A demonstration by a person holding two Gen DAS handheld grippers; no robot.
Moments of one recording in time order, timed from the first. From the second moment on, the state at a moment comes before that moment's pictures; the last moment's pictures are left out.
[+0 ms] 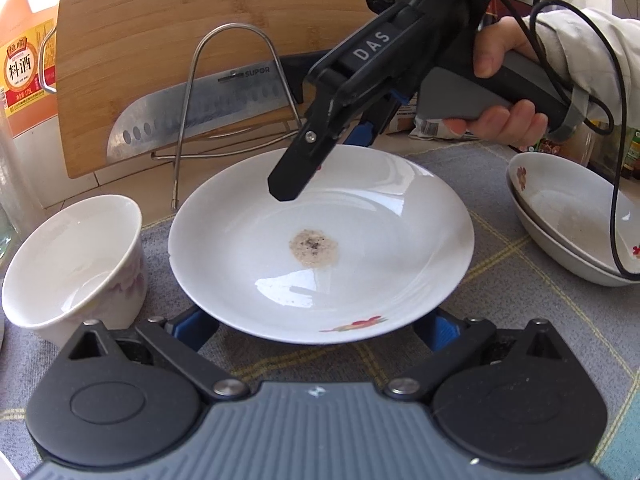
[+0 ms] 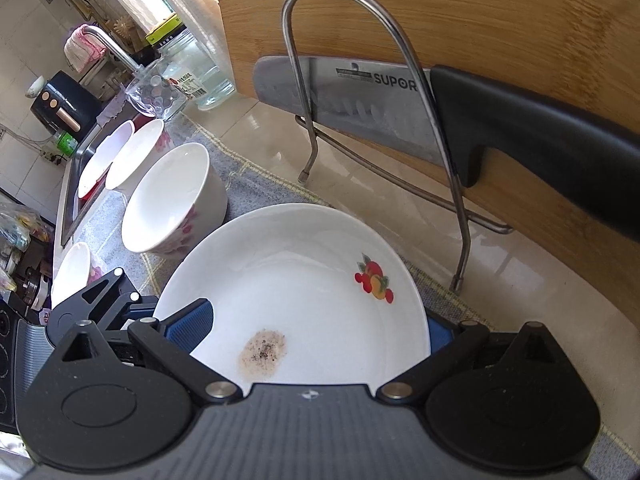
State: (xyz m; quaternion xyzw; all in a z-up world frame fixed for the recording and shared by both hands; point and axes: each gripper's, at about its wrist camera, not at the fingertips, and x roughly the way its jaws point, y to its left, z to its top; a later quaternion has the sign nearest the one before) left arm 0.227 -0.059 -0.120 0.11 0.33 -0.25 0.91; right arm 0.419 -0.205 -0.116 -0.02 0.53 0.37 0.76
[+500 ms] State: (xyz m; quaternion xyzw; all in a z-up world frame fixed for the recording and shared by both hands) left arm 0.198 -0.056 -0.100 0.13 0.32 -0.25 0.91; right arm 0.383 -0.209 -0.100 0.00 0.53 0.37 0.76
